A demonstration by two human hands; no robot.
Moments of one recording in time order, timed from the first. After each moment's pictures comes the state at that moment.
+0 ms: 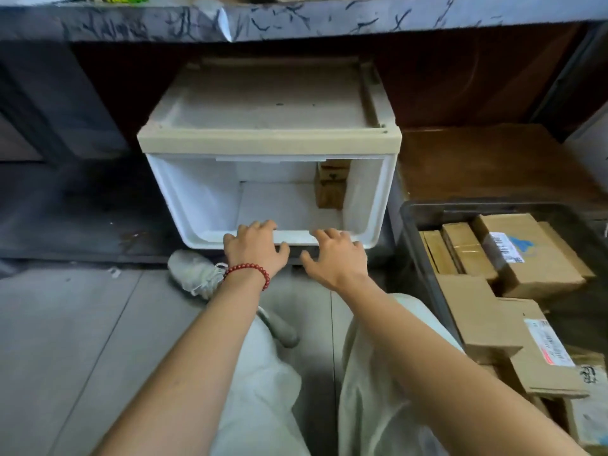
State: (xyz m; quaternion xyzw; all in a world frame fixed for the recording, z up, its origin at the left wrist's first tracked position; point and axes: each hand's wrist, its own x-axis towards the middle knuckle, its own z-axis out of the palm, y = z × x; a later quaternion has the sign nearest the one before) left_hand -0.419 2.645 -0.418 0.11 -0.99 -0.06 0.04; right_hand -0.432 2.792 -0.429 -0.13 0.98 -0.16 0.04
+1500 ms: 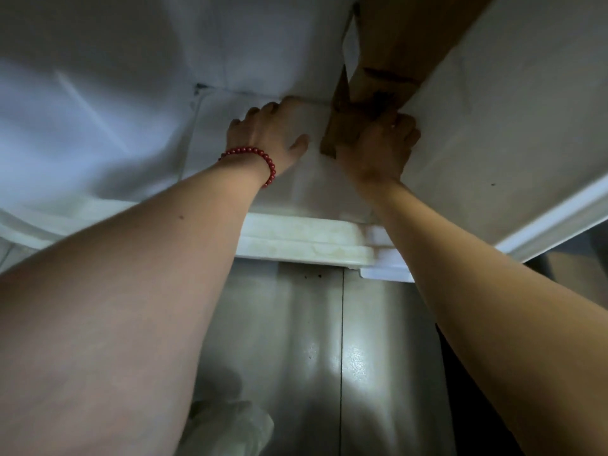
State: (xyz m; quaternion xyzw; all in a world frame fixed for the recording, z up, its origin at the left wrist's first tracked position) left_hand -0.695 2.598 -0.574 0.02 -0.99 -0.14 0.03; right_hand -0.713 2.747 -0.585 0.09 0.97 -0.22 -0.09
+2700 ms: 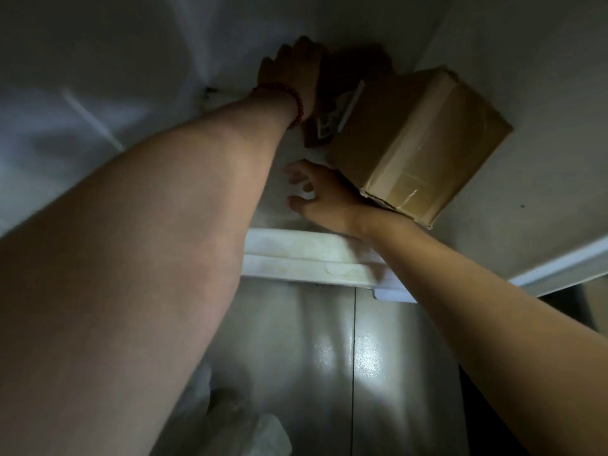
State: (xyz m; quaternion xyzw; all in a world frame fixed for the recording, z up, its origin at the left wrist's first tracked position) left_hand -0.786 2.598 -0.551 -0.02 -0.99 -0.10 0.02; right_hand -0.671 2.719 -0.582 -0.19 0.87 -0.38 0.23
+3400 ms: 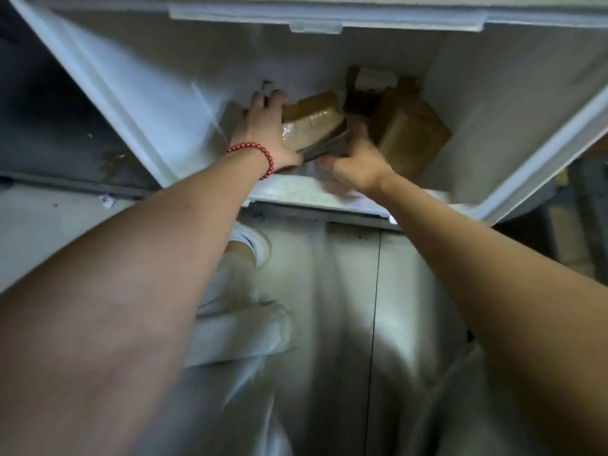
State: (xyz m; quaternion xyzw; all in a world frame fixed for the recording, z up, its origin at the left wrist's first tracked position) left_hand -0.596 2.555 -0.504 0.11 -0.98 -0.15 0.01; right_hand -0.608 2.721 -0.523 -0.10 0.88 -0.43 0.18
